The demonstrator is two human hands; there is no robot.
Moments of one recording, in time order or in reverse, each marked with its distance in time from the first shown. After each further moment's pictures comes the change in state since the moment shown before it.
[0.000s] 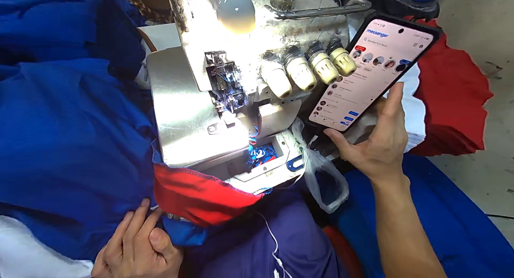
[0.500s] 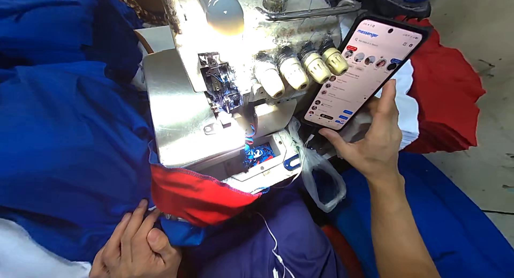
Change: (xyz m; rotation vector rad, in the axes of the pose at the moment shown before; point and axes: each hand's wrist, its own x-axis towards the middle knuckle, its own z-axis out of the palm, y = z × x) left_hand 0.000 -0.002 0.002 -0.013 0.008 0.011; right_hand 0.001 -0.003 -0.001 0.044 -0.003 0.011
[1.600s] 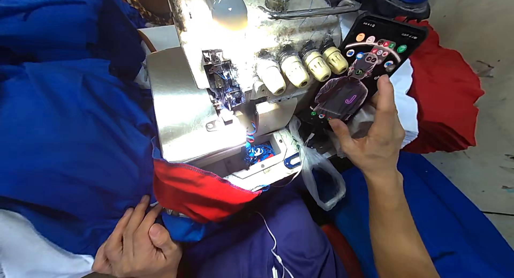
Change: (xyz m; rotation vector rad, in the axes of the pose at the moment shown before) left_hand -0.001 0.000 0.002 -0.009 0.022 -0.017; right_hand 0.005 -0.005 0.000 0.001 0.045 -0.004
